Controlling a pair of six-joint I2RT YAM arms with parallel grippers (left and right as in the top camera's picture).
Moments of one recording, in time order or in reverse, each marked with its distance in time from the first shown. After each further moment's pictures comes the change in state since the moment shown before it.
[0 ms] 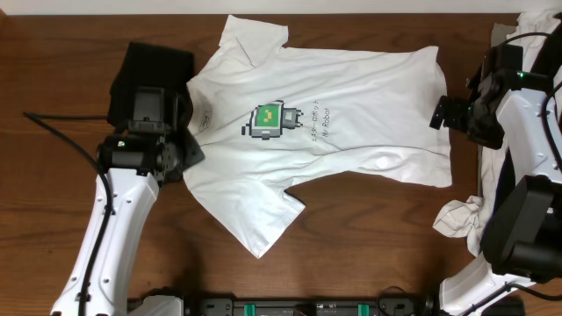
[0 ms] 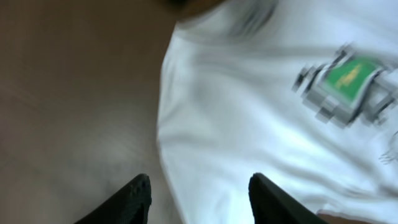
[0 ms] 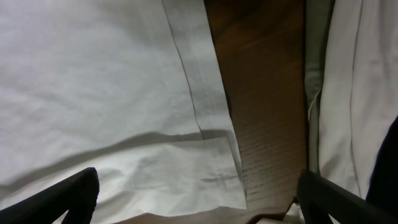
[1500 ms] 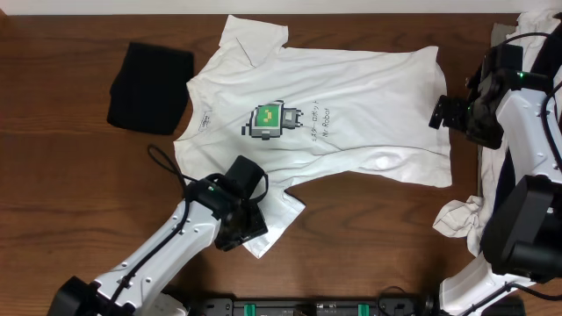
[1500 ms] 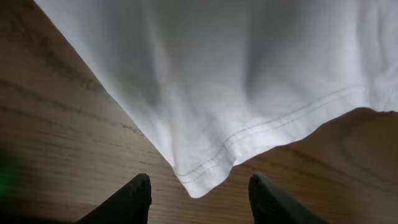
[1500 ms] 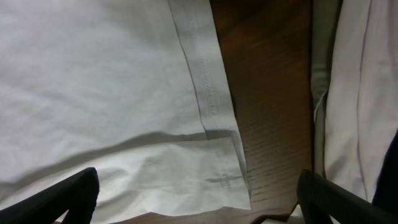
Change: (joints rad) left arm -0.479 0.005 -0.399 0.146 0.235 -0.322; right arm 0.000 0.000 0.000 0.002 -0.019 0.000
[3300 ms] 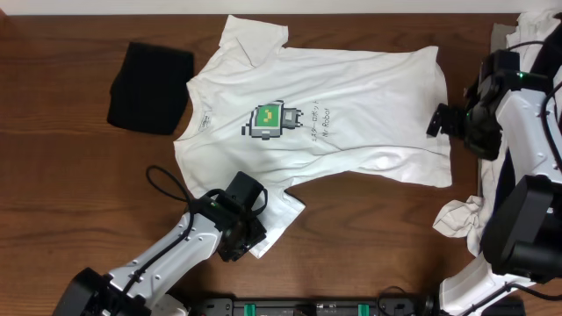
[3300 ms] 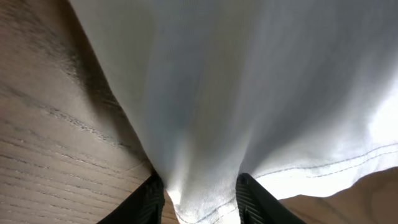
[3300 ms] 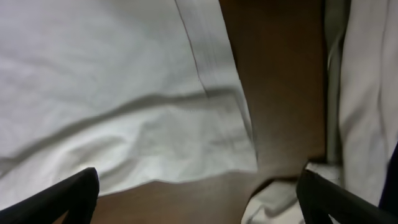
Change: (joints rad) left arm -0.013 0.014 -0.171 0.217 0.017 -0.240; right arm 0.000 0.000 -0.011 -0.117 -0.023 0.069
